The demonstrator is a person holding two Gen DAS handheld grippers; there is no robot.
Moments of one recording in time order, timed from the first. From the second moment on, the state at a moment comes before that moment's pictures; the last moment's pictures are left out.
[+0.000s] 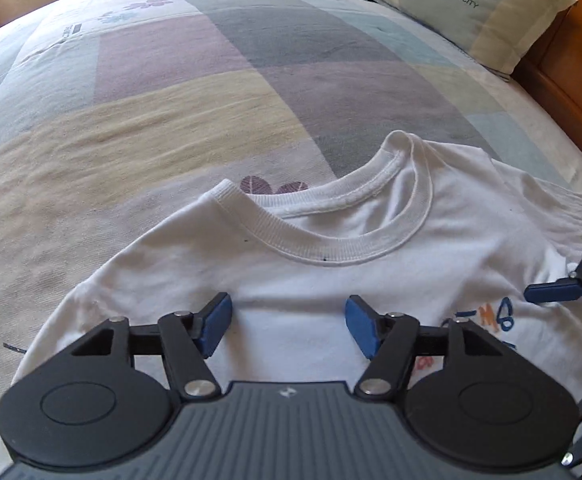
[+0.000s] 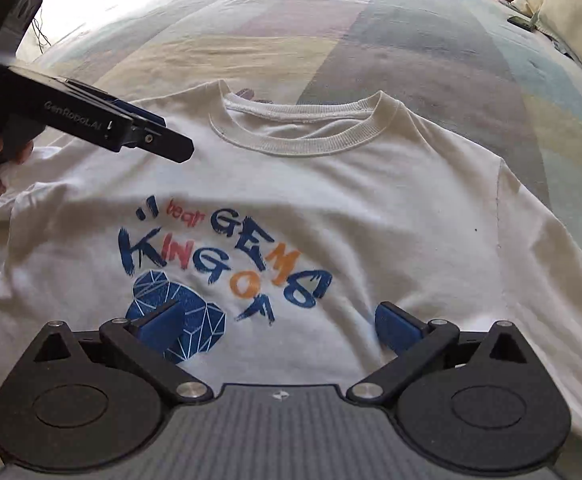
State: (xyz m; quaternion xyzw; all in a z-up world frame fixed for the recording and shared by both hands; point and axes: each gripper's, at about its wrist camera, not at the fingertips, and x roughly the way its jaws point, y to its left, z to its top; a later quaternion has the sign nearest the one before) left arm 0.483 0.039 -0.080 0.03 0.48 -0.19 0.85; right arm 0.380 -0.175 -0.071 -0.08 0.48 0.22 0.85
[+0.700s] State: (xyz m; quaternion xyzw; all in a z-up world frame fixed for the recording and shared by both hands) left arm 0.440 0.028 -0.068 0.01 0.52 -0.17 0.84; right arm 0.330 -0.241 -0.072 0.00 0.49 0.05 0.87
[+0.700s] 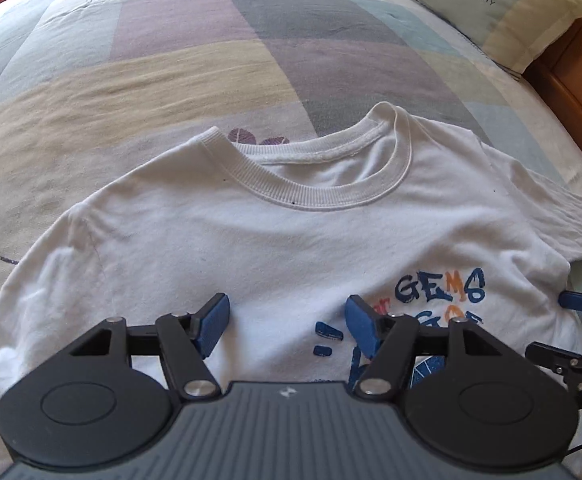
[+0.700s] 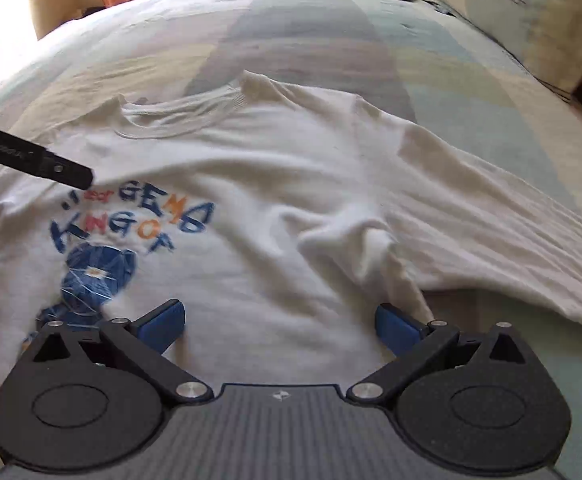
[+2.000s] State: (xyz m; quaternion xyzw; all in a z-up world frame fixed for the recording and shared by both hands) left arm 0.435 0.005 -0.069 0.02 0.52 -0.16 0.84; right arm 0.382 -0.385 -0.083 0.30 0.40 0.01 0.87
